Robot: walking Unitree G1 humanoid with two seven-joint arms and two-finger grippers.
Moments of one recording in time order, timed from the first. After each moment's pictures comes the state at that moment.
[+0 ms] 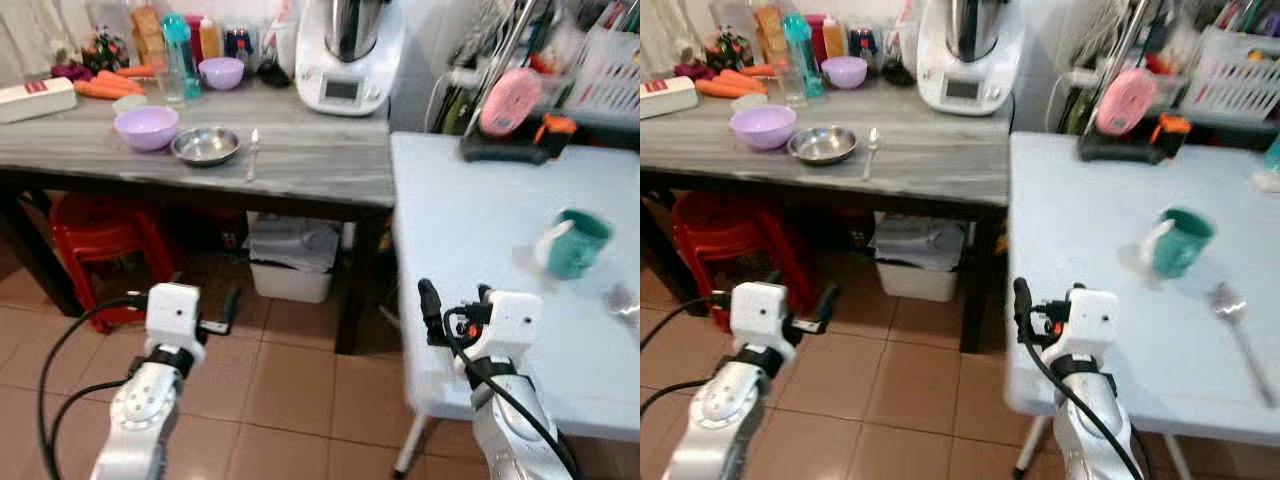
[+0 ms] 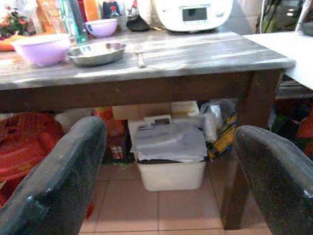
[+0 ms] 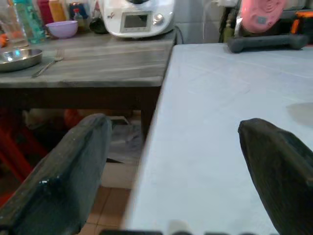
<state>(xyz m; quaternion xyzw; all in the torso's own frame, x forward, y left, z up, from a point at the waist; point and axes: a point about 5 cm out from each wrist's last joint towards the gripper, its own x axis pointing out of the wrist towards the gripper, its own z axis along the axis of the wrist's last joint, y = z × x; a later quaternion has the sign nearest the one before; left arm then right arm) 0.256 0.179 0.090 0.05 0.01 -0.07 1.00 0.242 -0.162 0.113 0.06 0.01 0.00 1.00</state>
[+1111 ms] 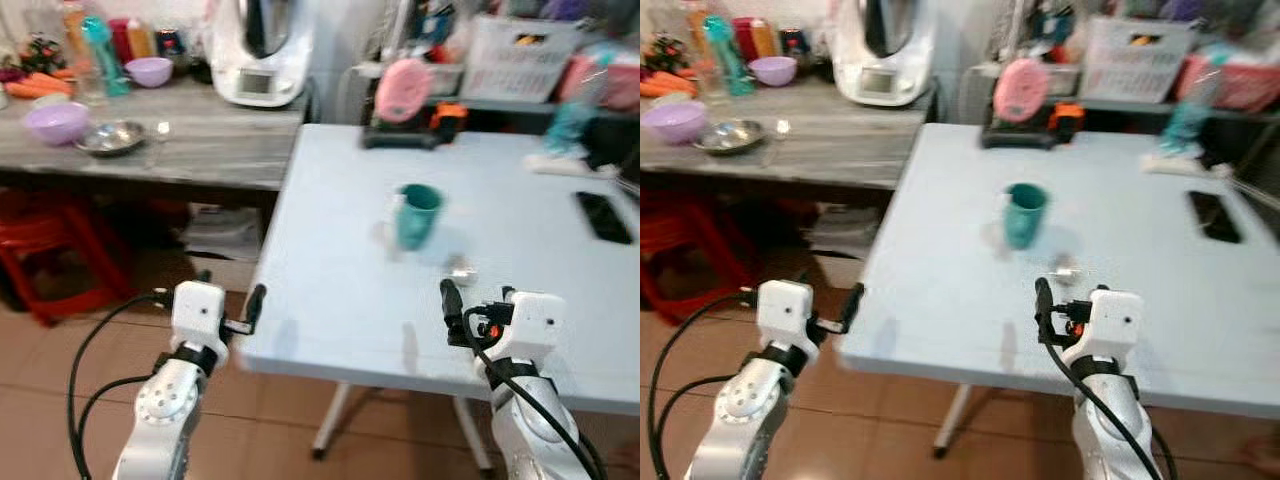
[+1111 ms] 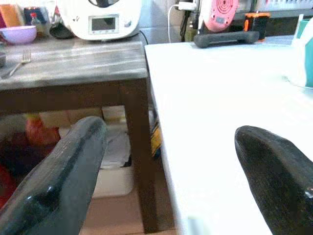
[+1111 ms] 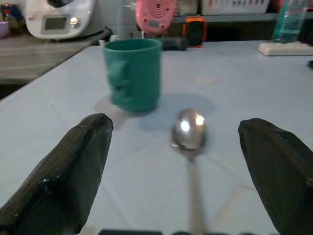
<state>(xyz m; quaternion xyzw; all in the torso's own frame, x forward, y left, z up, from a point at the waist) 0.260 0.160 0.091 0.04 0.00 -0.10 0.99 0.239 -0.177 0.111 0.05 0.02 -0.02 1.00</state>
